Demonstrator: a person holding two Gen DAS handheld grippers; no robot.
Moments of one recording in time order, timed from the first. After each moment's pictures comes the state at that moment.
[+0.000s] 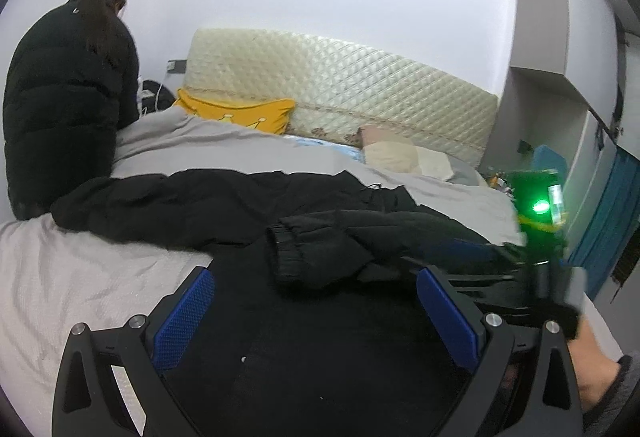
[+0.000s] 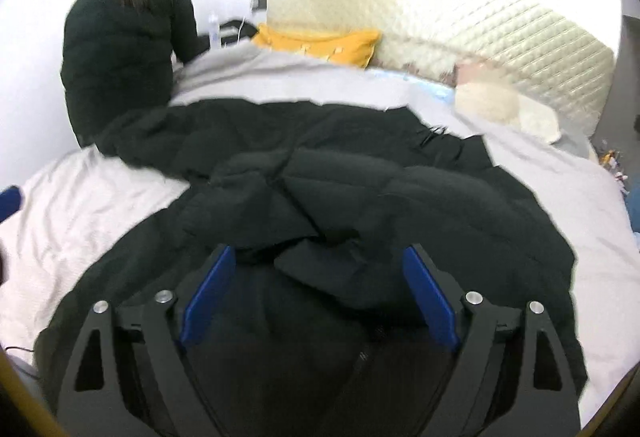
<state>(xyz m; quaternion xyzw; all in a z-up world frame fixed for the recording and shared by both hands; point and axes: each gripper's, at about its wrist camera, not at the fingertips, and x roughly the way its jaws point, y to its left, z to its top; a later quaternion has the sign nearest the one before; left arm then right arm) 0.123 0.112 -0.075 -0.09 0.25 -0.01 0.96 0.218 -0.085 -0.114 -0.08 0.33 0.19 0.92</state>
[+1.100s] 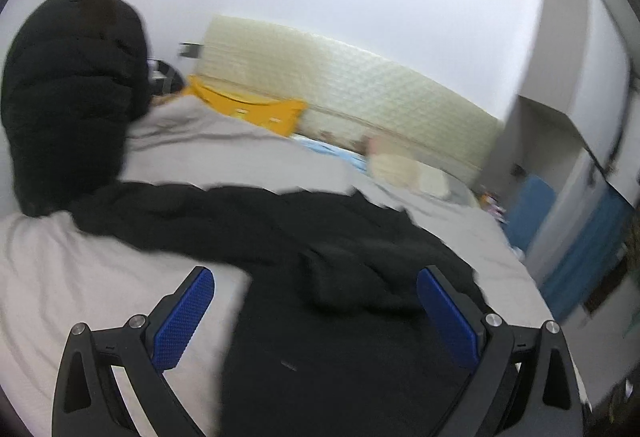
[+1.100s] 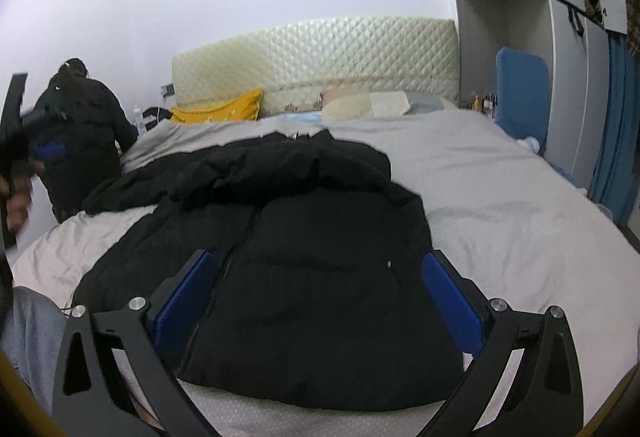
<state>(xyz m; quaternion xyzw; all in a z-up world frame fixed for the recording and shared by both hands) 0.124 0.233 0.002 -0.16 0.28 -0.01 0.95 -0.035 -0.228 -0.100 0.04 0.26 0.04 0.96</state>
